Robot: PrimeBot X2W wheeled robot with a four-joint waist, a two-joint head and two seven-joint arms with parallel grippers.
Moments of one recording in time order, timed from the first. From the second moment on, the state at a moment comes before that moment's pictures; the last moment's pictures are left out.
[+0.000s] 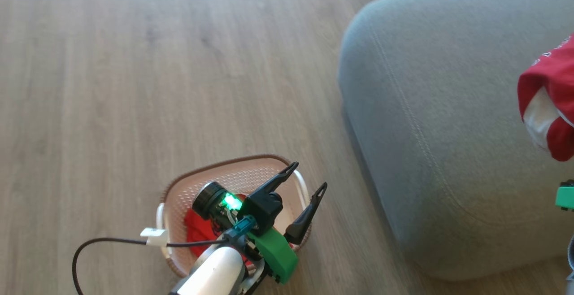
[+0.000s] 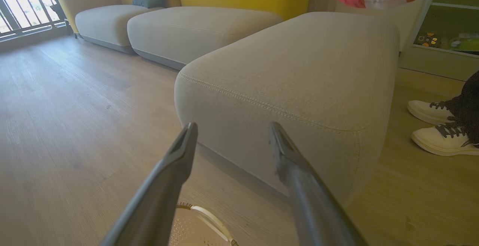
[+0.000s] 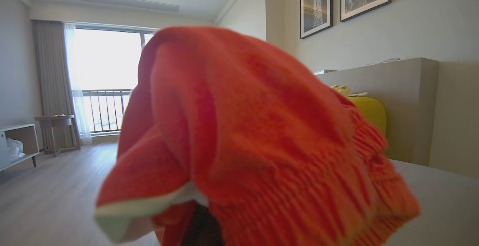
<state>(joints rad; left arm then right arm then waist) -0.28 0.05 -0.64 0.35 -0.16 -0.10 -0.26 -0.09 -0.05 -0.41 -0.14 0.14 0.13 -0.26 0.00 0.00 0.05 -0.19</state>
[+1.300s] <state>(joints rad) -0.44 0.06 -0.64 0.38 -0.07 -0.13 -0.26 -0.57 -0.33 -0.48 0.41 0.20 0.13 -0.26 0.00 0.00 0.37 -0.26</state>
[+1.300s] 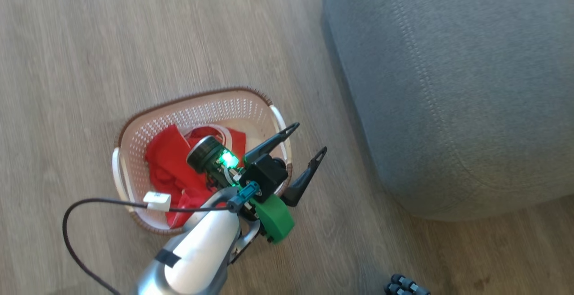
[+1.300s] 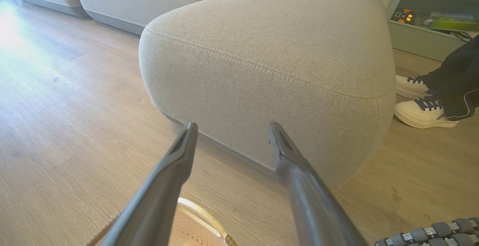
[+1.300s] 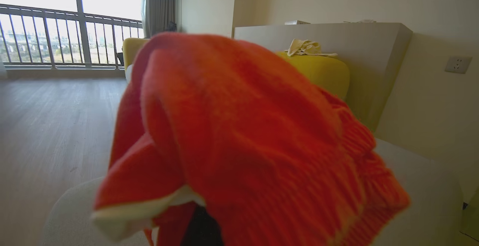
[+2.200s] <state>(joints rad) -0.54 0.09 -0.64 0.37 -0.06 -0.13 -0.26 -1.15 -0.52 -0.37 1.22 0.14 0.13 -0.24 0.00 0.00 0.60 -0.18</state>
